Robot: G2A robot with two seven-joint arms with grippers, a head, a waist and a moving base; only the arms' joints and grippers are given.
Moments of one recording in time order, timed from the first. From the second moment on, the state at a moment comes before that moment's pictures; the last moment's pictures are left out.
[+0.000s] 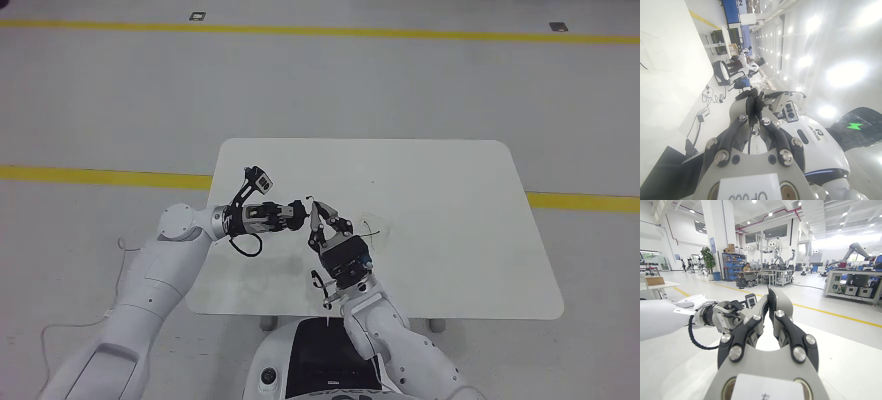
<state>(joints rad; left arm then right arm) 1.04 -1.15 -1.10 -1.06 -0.73 -0.34 -1.39 -1.56 -1.40 0.85 -1.71 -1.50 0.22 -0.43</state>
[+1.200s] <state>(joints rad) 1.04 -1.15 -1.10 -1.06 -0.73 -0.34 -1.39 -1.56 -1.42 0.85 -1.69 -1.55 0.24 -0.41</state>
